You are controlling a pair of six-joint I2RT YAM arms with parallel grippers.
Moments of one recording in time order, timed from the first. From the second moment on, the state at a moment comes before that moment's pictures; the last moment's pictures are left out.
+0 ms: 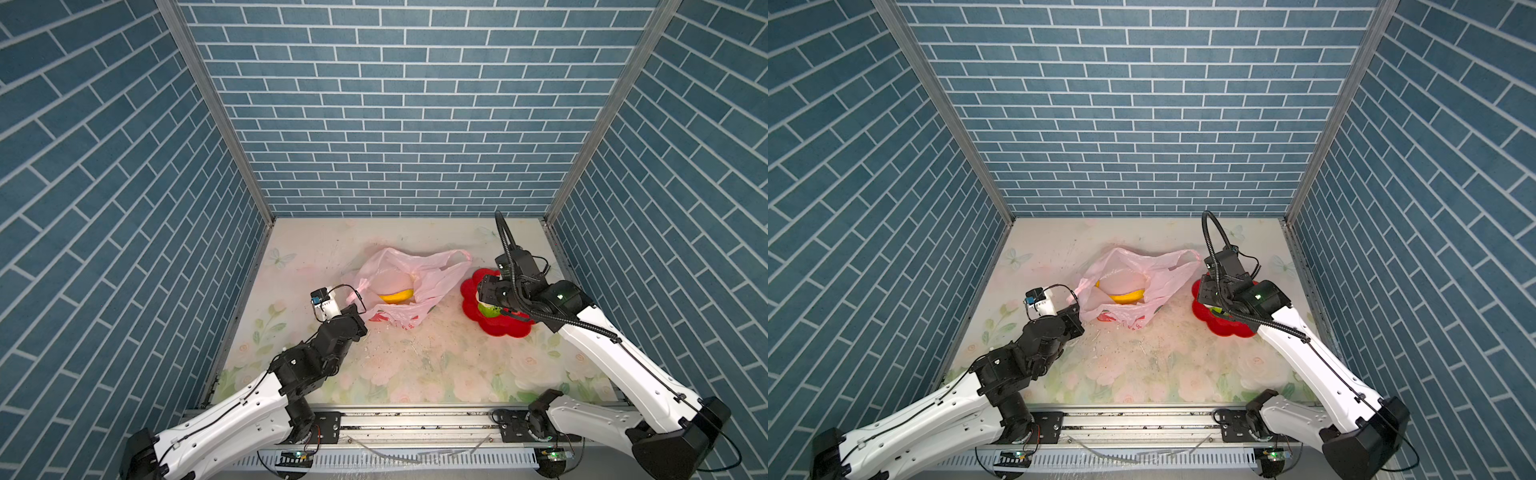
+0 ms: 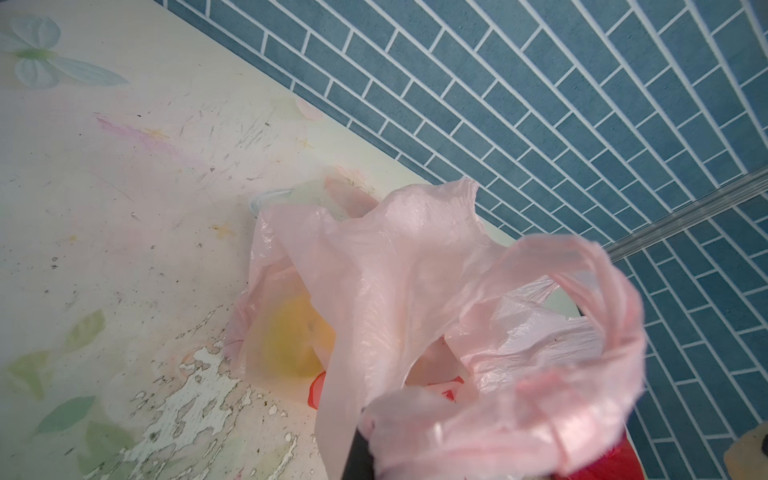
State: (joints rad) left arm -0.88 0.74 0.51 -0.30 -0.60 -0.94; right arm 0.60 1.12 1.14 -0.93 0.23 0.63
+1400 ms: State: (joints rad) left arm -0.87 0.77 0.54 -0.37 -0.55 -0.93; right arm 0.38 1.63 1.14 -0.68 0.09 0.45
